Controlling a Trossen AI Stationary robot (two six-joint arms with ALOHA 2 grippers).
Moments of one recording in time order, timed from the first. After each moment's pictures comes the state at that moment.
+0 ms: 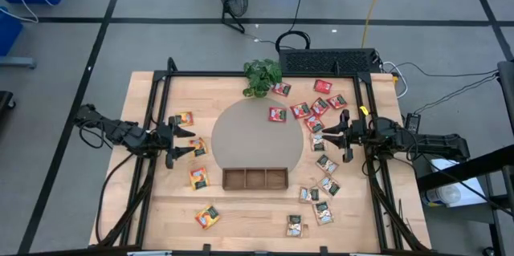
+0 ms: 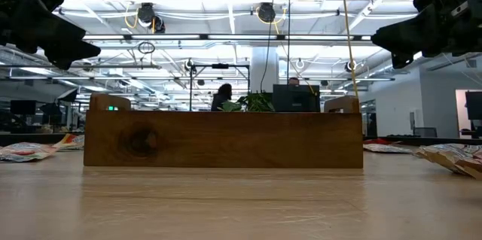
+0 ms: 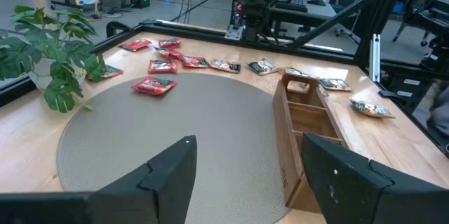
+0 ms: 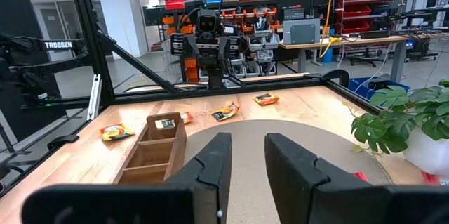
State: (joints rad) left arm -0.44 0.01 0.12 -0.31 -0.50 -0.24; right arm -0.08 0.06 0.01 0.08 -0.03 0.09
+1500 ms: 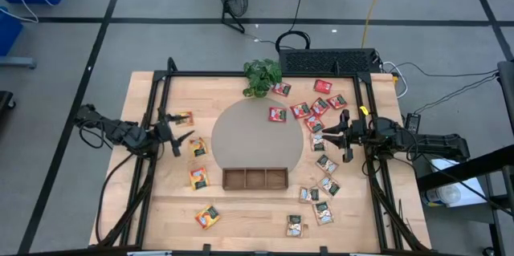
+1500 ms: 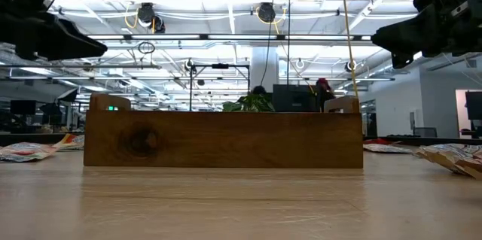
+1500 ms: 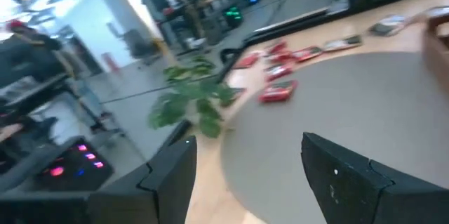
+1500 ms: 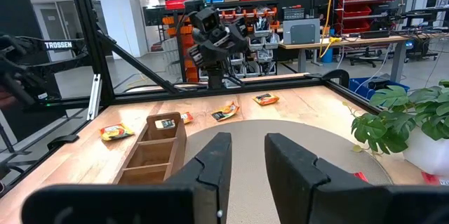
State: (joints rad) left arm -0.43 0.01 0.12 -0.30 -0.88 0.26; right arm -0.08 0.06 0.01 0.08 -0.03 0.09
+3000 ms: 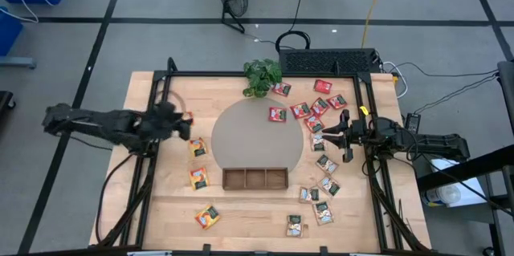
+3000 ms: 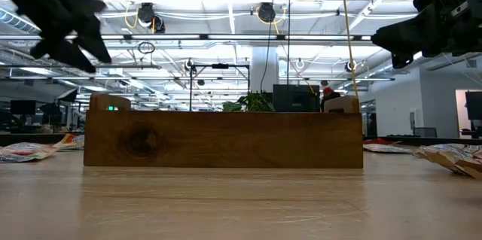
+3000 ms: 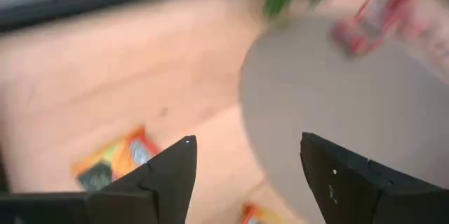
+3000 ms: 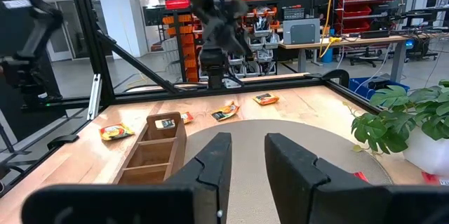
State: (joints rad) left arm -0.06 0.70 0.57 -0.83 -0.58 -0.96; right arm -0.08 0.06 0.01 0.08 -0.03 0.09
